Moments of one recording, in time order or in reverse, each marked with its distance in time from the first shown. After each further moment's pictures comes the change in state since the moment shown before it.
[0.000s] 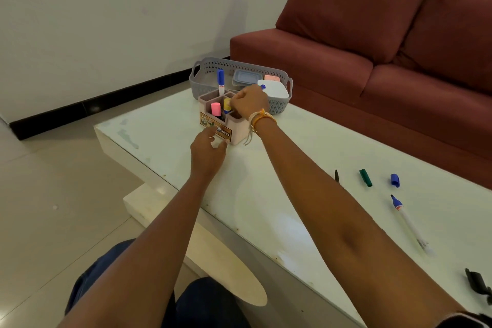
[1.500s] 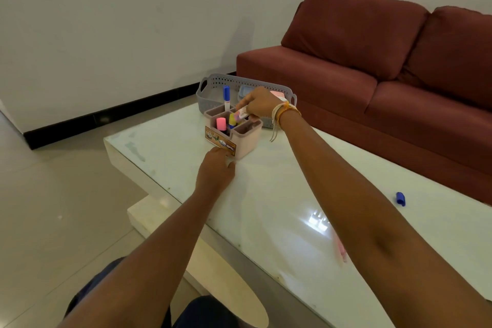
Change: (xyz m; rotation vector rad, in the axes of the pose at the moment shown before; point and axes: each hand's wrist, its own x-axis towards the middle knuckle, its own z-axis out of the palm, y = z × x) left_hand -0.001 0.004 0.001 0.459 -0.160 0.178; right_hand 0.004 -0.022 -0.061 -0.038 -0.383 -0.102
